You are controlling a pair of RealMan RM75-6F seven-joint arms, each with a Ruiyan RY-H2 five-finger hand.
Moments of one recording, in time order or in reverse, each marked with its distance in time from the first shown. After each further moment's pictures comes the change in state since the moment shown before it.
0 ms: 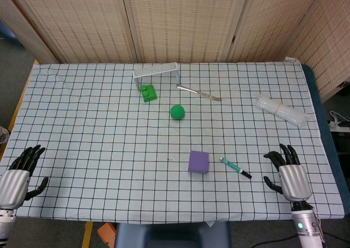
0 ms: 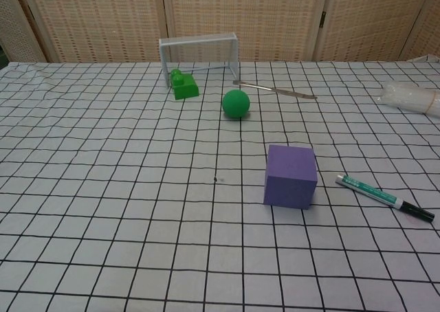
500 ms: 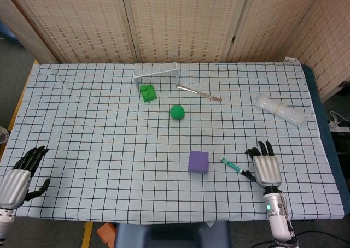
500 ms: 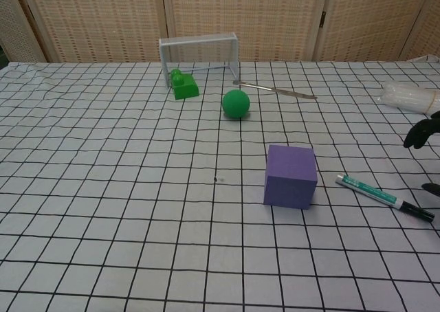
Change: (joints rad) left arm -0.019 0.031 0.021 0.012 0.035 -0.028 -0.118; right arm 0.136 -0.178 0.105 -0.068 0.355 -0.161 -0.463
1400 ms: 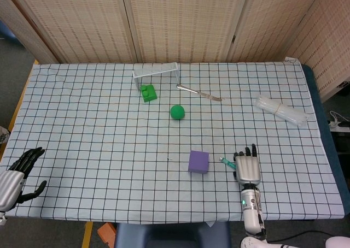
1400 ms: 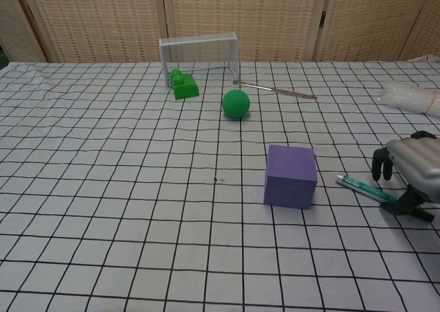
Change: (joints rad) left arm -0.004 0.049 0.029 0.039 0.047 0.023 -0.178; right arm 0.106 -0.258 0.019 0.135 0.197 0.087 -0.269
